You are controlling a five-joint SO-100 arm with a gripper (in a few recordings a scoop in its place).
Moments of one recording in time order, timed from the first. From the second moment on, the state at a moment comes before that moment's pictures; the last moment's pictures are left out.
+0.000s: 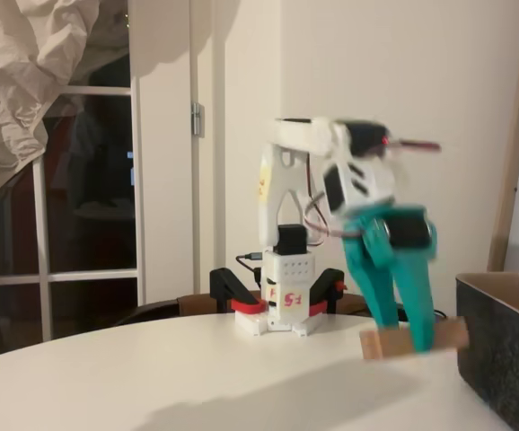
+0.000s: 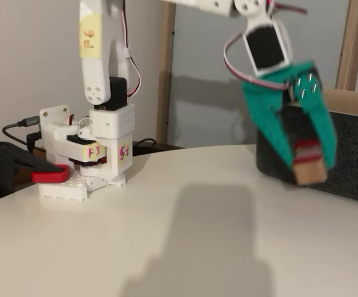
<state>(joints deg) -10.5 99.3 100.3 58.9 89.1</state>
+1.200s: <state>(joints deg) -42.6 99.4 88.2 62.7 71.0</state>
